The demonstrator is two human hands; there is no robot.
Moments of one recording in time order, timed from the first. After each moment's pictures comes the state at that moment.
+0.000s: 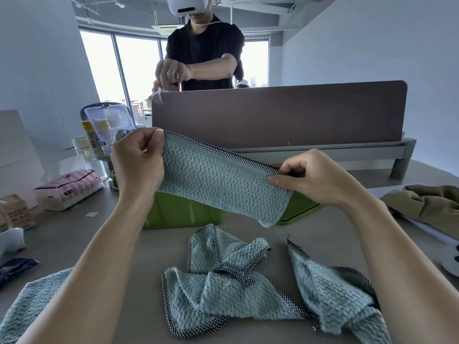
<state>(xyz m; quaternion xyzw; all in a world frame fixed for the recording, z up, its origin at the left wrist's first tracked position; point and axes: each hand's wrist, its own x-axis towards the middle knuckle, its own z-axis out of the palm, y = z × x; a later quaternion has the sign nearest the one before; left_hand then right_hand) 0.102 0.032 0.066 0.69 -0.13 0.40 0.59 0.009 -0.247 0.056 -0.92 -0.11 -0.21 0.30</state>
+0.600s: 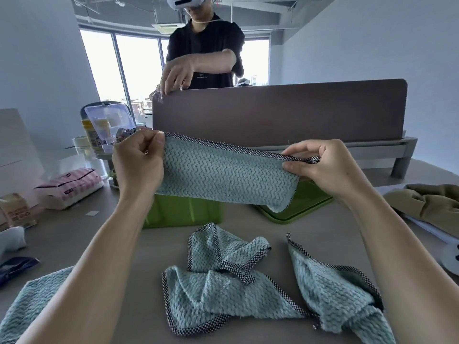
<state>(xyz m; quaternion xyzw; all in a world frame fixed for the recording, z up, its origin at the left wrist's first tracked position) 0.109 0.035 0.060 0.70 -0.13 0.37 0.59 0.009 -0.254 0.056 -0.82 -0.04 -0.30 0.49</state>
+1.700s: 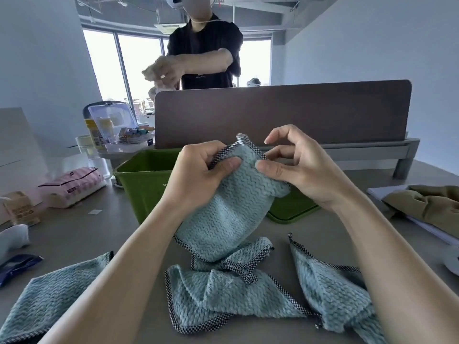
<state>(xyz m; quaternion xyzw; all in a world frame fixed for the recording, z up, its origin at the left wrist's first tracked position) 0.060 -0.009 0.059 0.72 -0.39 0.16 0.55 -0.004 -0.213 0.068 -0.80 -0.18 -0.20 0.54</state>
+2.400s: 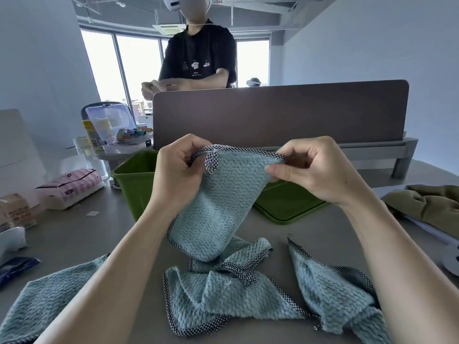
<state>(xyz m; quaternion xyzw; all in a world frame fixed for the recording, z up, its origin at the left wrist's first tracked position) 0.078 0.002 0.056 0.70 -0.35 0.28 0.55 -0.008 -0.227 0.069 -0.84 -0.20 -0.27 0.43</state>
